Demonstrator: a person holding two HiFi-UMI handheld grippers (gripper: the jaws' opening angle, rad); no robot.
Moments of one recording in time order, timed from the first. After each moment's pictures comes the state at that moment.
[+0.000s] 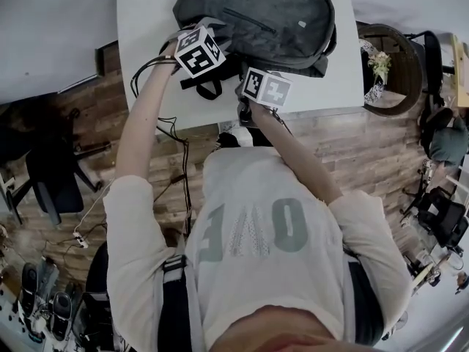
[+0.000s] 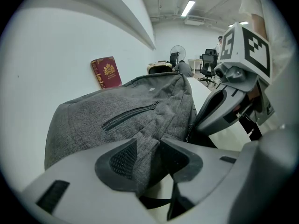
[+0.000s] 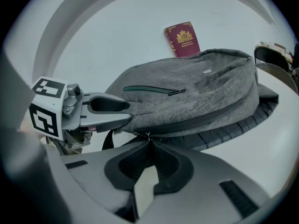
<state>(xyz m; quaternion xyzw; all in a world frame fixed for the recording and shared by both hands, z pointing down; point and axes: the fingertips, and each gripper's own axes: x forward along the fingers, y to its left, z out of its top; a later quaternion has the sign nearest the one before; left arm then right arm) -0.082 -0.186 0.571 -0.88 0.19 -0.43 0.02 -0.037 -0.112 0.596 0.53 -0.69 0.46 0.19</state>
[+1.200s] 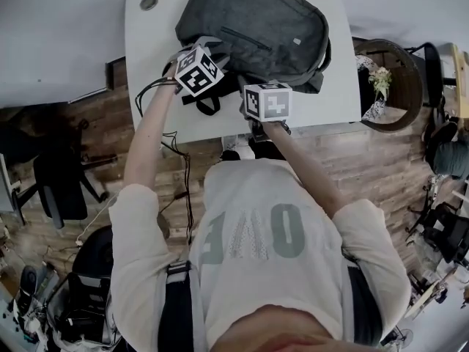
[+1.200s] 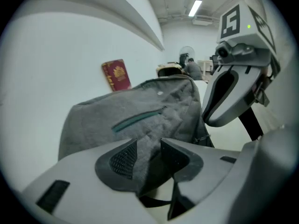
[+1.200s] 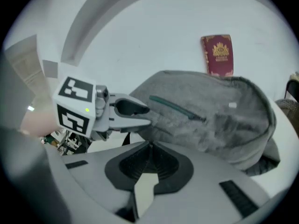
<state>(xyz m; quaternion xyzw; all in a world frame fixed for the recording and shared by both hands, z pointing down) -0.083 -0.193 0.559 -0.88 0.25 -0.42 0.00 -0.046 -0.118 0.549 0.42 -0.79 0.36 0.27</state>
